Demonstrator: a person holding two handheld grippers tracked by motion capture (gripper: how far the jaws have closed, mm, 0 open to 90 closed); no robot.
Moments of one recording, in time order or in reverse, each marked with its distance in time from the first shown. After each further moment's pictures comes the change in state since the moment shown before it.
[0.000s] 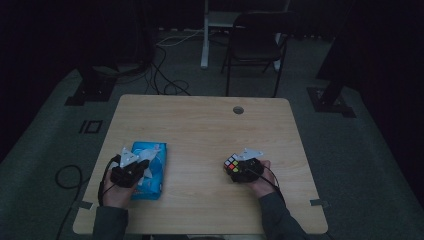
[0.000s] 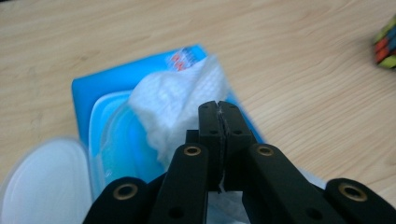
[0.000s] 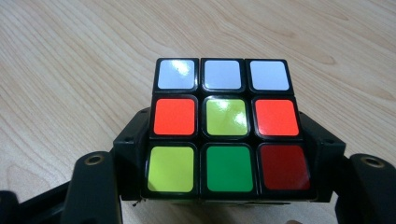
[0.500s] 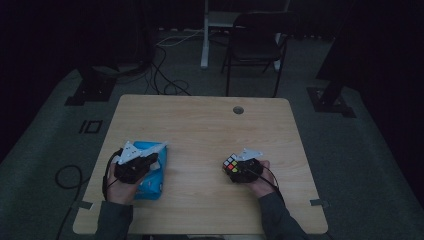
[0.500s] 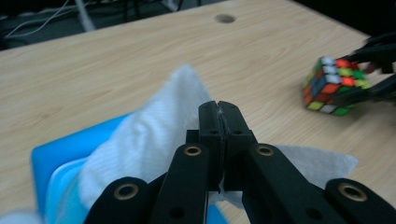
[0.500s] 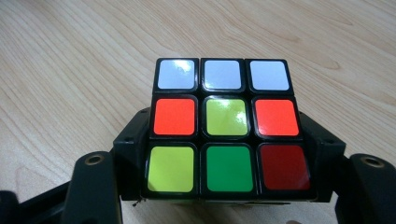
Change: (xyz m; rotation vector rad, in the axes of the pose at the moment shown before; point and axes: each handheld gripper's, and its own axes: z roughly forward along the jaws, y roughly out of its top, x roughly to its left) left arm -0.019 0.030 -0.014 -0.131 -0.143 0.031; right arm 0.003 0.001 0.000 -0.007 0.008 -0.004
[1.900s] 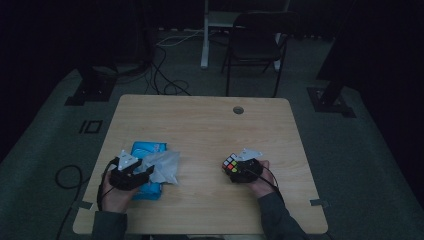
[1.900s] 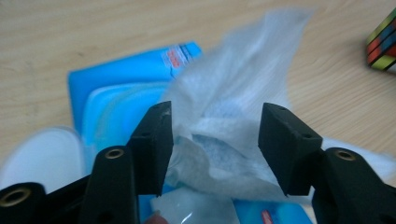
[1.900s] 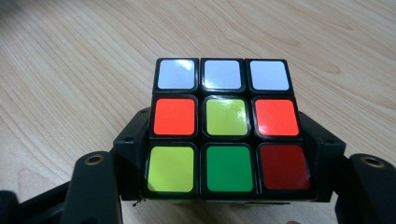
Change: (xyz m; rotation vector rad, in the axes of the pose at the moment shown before) left arm 0.014 -0.041 0.014 0.159 0.161 -0.045; right arm 0.001 0.000 -0.001 -0.008 0.000 -0.010
